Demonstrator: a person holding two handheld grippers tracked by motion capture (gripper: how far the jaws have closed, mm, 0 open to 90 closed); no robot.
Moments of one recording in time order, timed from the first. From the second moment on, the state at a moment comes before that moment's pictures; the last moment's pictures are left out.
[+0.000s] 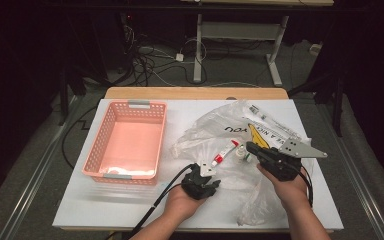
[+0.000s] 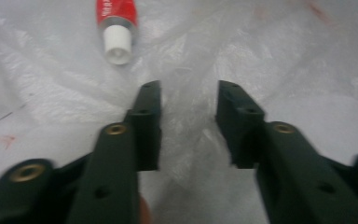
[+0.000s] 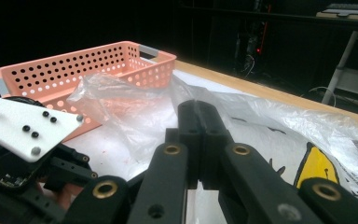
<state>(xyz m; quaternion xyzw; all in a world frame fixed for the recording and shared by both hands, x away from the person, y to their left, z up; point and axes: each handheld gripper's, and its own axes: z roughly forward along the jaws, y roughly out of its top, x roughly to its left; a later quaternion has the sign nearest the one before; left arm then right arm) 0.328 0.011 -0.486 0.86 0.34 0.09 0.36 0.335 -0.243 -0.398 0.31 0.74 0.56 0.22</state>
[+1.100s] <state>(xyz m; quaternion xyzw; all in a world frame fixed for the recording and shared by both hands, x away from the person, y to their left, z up) 0.315 0.062 -0.443 0.76 0.33 0.18 0.53 0.335 -0.246 -0.396 0.31 0.72 0.57 0.24</state>
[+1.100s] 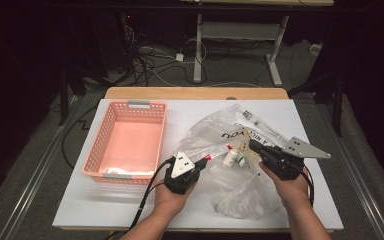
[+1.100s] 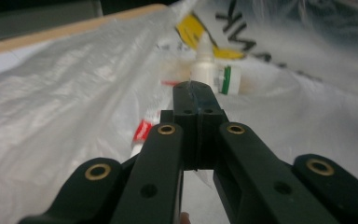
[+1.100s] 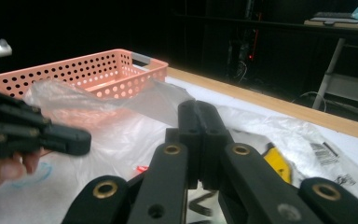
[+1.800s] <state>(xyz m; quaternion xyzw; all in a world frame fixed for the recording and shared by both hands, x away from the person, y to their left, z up) 0.336 0.056 -0.359 0.71 0.27 0.28 0.59 0.343 -0.224 -0.362 0.30 0.68 0.60 0.28</state>
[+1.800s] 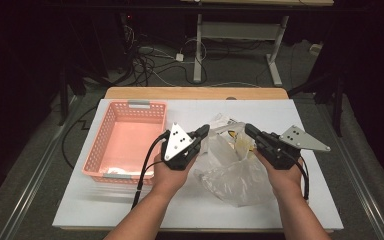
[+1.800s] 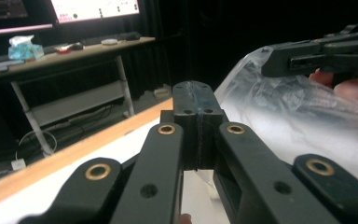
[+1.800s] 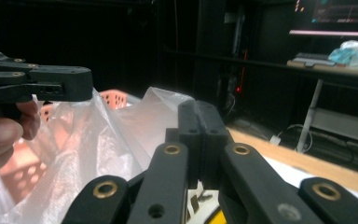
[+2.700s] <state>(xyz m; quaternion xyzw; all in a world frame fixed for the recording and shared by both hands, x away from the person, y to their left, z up) 0.376 0.026 -0.224 0.65 0.22 0.34 0.64 0.367 -0.231 -0.288 0.29 0.64 0.63 0.34</state>
